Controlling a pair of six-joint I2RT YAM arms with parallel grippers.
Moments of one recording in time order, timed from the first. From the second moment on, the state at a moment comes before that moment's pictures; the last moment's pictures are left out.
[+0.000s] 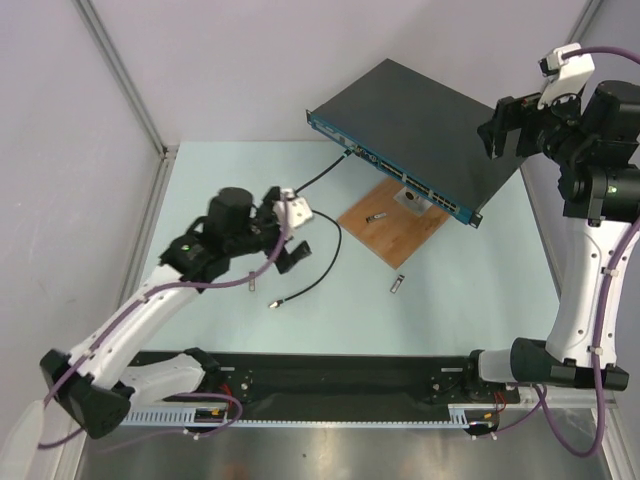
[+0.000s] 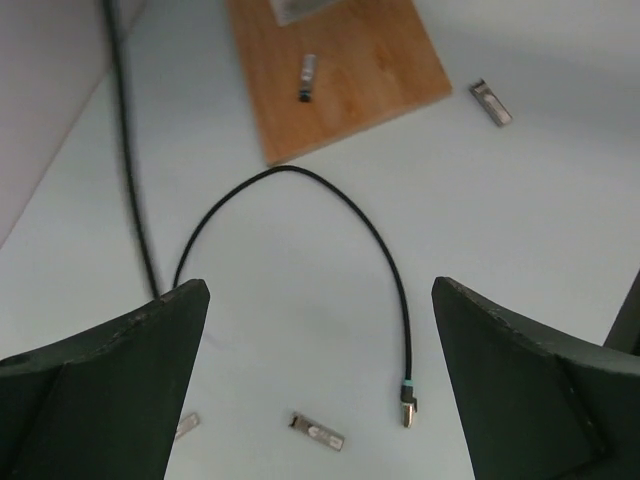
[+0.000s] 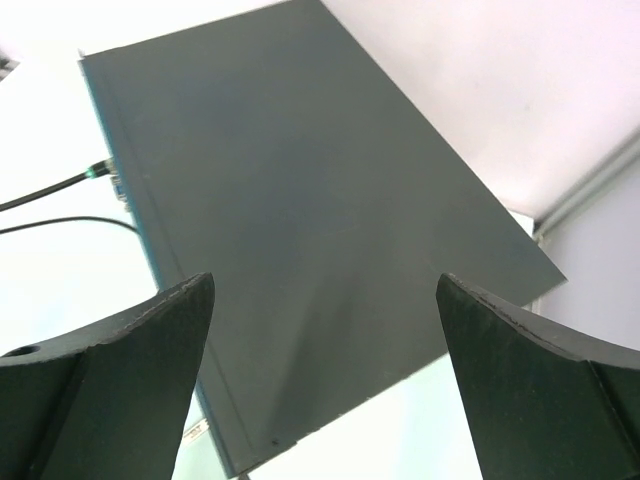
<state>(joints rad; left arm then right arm) -0.57 1.05 1.14 -0.55 0.32 0.44 -0.11 1.35 2.03 -0.88 -0.41 -0.18</state>
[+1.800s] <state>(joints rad) -0.70 2.24 1.68 -0.05 0.25 0.37 -0.19 1.42 2.02 -0.90 -0.42 -0.15</state>
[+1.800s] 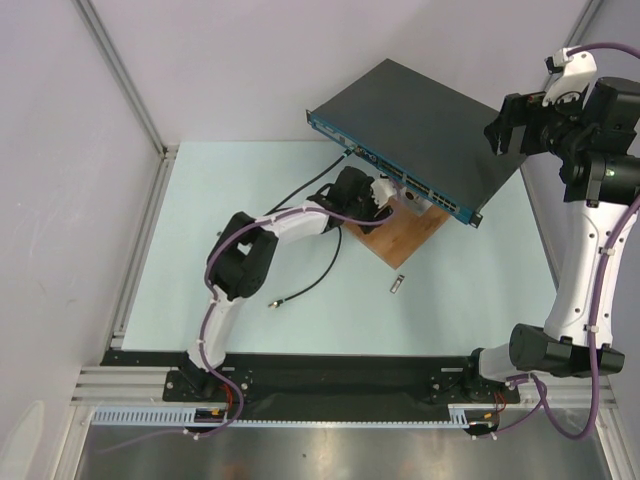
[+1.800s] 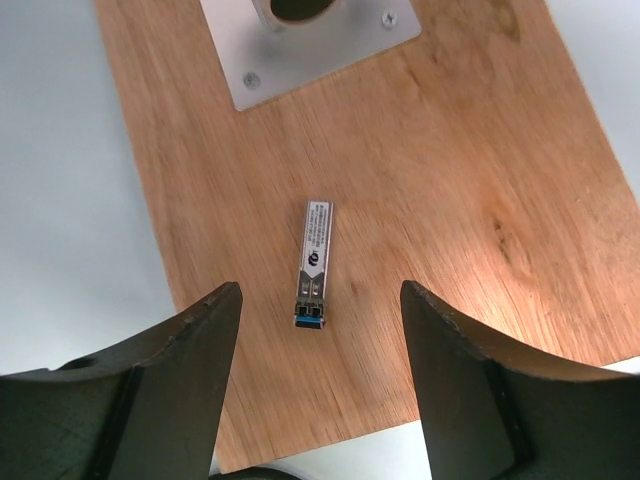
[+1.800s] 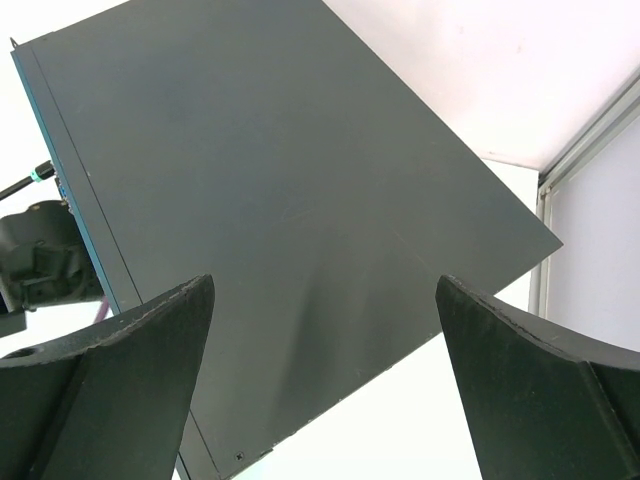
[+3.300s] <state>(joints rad) -0.70 2.26 1.74 -0.35 0.19 0.38 -0.19 1.42 2.02 -0.92 -0.42 -0.19</state>
